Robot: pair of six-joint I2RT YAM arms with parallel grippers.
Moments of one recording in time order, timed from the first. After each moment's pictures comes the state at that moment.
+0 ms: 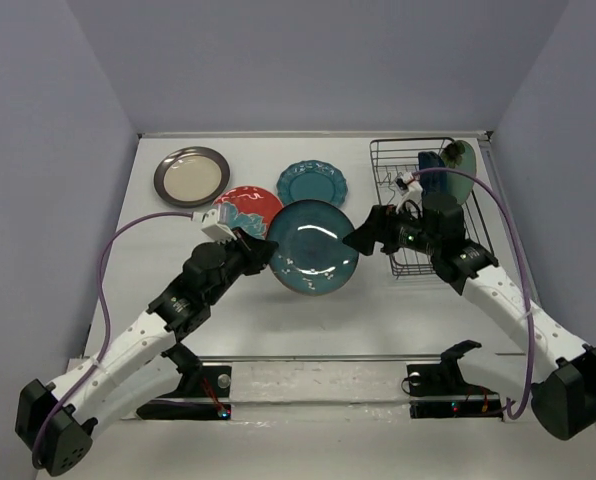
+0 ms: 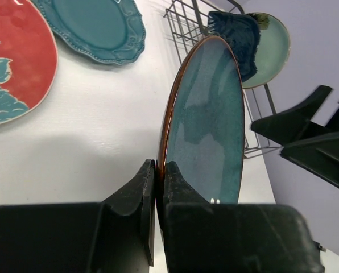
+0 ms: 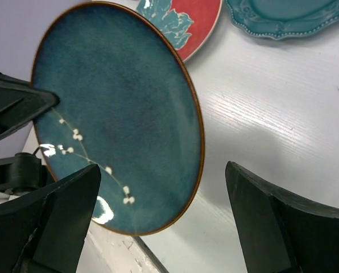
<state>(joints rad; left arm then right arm) -0.70 0.76 0.52 0.03 -0.16 -0.83 0.43 1.03 0.81 -0.15 -0.46 0.48</state>
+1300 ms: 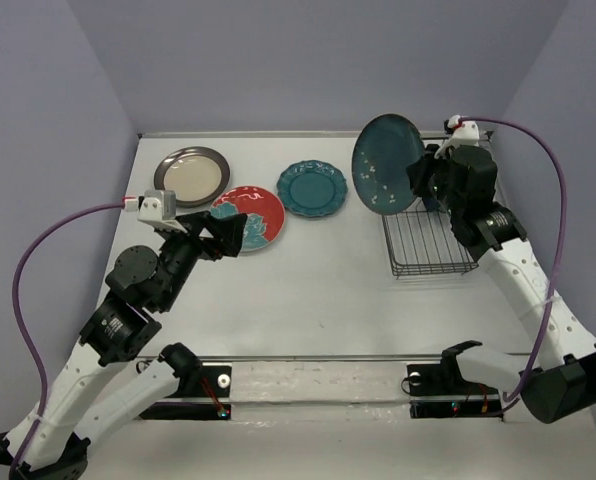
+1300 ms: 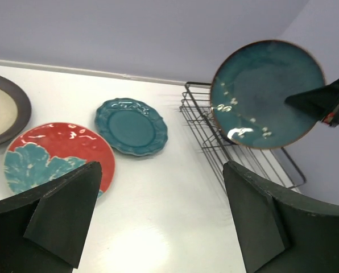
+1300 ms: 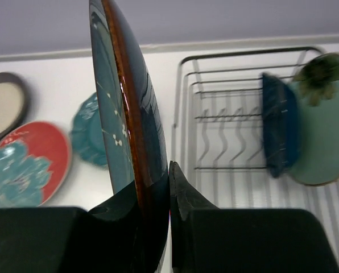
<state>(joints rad) -0.69 0.57 0.91 -0.30 -0.29 -0.43 0.32 1.12 1.18 -0.31 0.08 0.29</state>
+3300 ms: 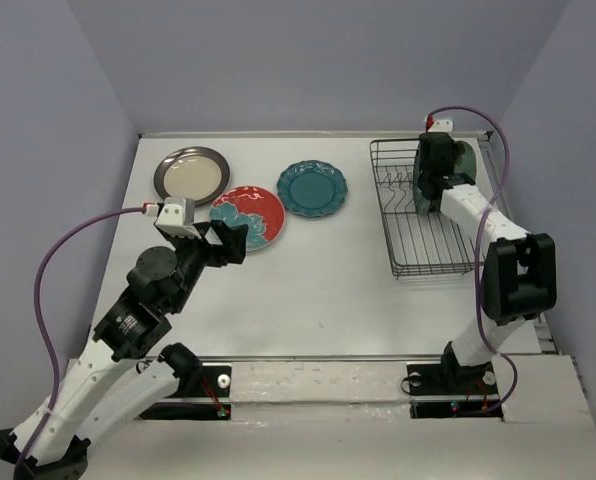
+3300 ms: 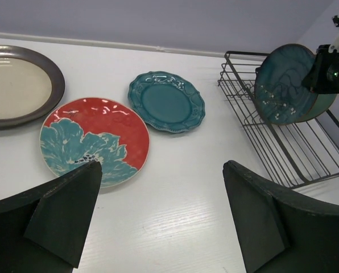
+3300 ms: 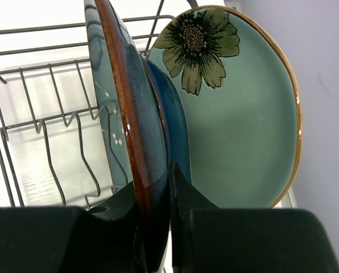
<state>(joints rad) -0.69 0.55 0.79 -0.33 -0.37 -0.34 0.18 1.69 1.30 -0.18 0.55 -0.03</state>
